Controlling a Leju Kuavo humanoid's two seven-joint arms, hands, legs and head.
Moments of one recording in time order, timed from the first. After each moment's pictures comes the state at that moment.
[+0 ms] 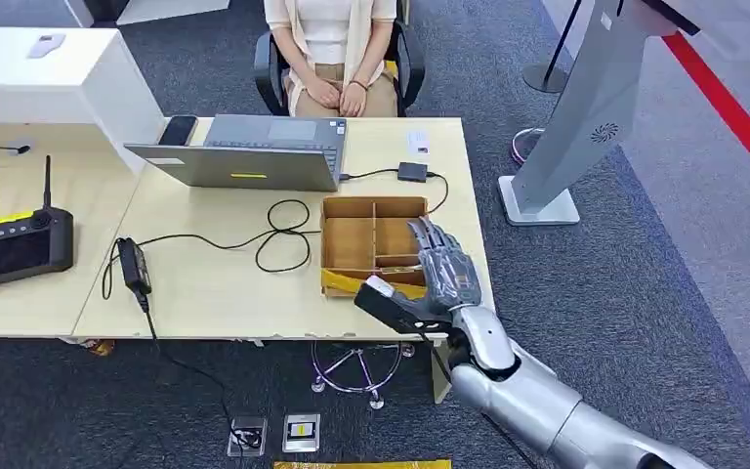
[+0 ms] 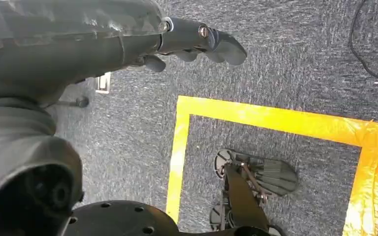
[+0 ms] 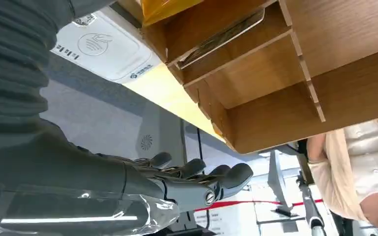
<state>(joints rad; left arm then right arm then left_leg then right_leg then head) -0.14 0.06 -1.10 -0.21 1.02 0.36 -0.03 -0.58 -0.23 1.00 -1.09 0.73 -0.33 0.47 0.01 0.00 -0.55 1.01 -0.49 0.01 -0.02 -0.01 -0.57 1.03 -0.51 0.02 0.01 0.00</state>
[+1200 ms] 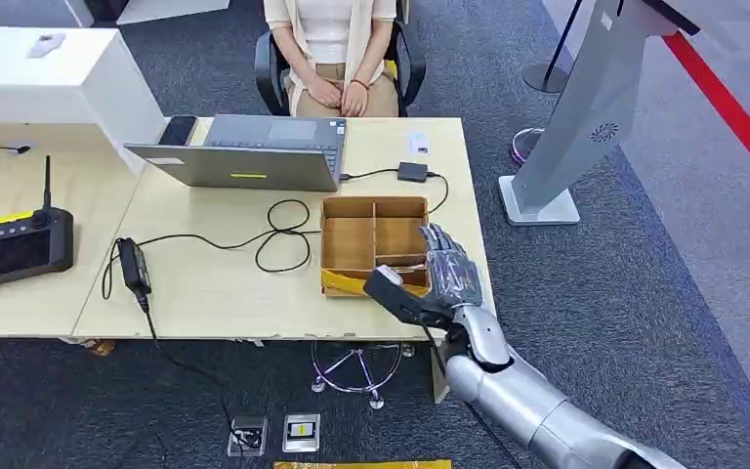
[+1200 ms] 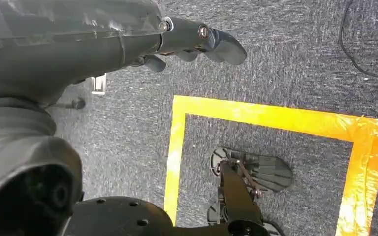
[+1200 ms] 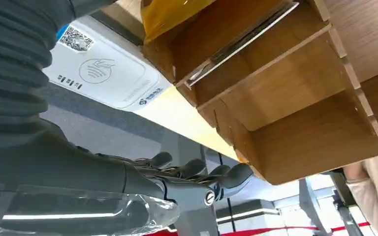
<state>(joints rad) -0.15 0.05 -1.10 -0.21 1.00 0.35 -0.03 -0.57 -0.14 0.90 -0.91 0.65 -0.38 0.40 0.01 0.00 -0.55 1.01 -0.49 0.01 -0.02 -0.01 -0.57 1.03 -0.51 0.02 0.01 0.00</state>
